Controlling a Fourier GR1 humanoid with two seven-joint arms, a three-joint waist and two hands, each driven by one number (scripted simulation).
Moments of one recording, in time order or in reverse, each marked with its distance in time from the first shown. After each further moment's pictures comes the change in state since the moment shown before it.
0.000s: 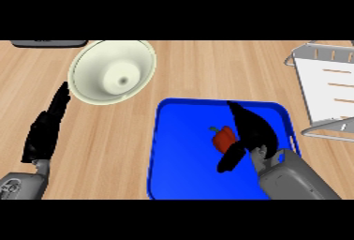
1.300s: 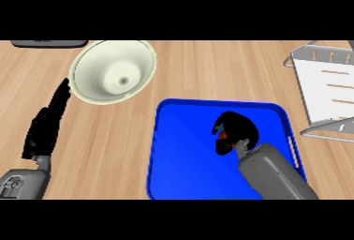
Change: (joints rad) left arm -0.021 -0.059 0.073 -0.002 -0.079 -0.071 0.022; right arm -0.011 0.146 -0.065 0.279 0.143 0.135 -0.178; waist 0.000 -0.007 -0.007
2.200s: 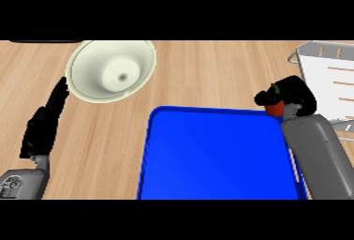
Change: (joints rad) left arm 0.000 -0.022 0.036 -0.012 -0.022 -0.024 -0.019; right arm -0.102 -0.066 -0.436 0.069 0.157 -0.227 0.136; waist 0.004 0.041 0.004
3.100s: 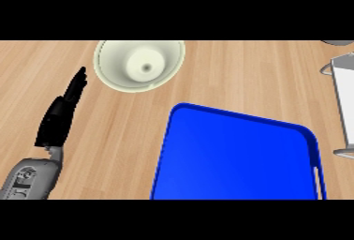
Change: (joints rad) left arm -0.077 -0.023 -0.069 -0.021 -0.018 -0.034 0.003; right arm -0.349 -0.427 -0.298 0.318 0.665 -0.227 0.118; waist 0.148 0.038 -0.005
